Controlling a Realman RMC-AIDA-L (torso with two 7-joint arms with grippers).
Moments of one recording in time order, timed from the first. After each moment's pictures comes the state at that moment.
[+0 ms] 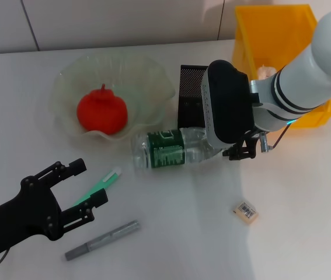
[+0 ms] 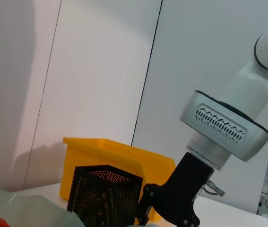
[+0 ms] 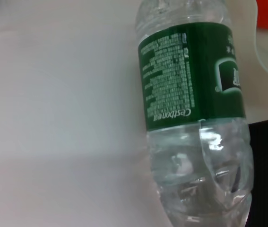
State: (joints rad) left arm -0.32 -2.07 0.70 0.33 1.73 1.69 -0.89; right arm 0.68 2.09 -1.66 -1.14 -2.74 -1.21 2.00
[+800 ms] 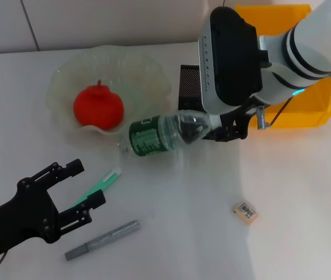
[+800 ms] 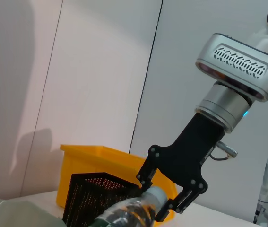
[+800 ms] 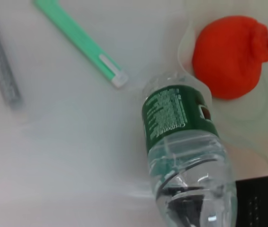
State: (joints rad) left arm -0.31 -2.07 0.69 0.33 1.73 1.72 -0.89; right arm 0.68 2.08 -1.57 -1.43 -2.68 -1.45 2.05
